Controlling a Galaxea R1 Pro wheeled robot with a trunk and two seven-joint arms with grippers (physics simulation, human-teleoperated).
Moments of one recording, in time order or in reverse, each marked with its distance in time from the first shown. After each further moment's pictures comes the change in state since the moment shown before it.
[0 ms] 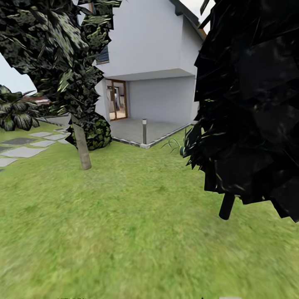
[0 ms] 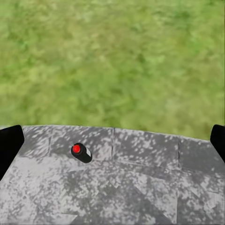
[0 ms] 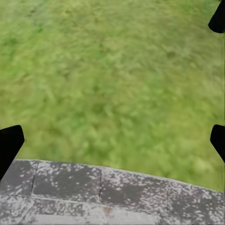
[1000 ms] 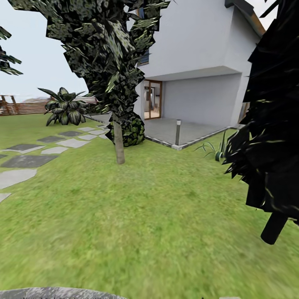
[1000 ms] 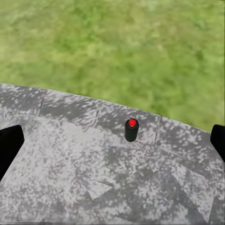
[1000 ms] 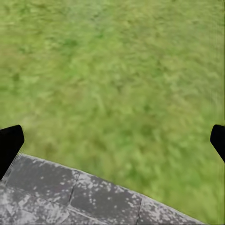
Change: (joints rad) left arm 0.000 0.000 0.000 -0.001 0.000 0.000 0.000; right arm 0.000 0.000 0.000 0.000 0.001 0.000 0.000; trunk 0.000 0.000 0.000
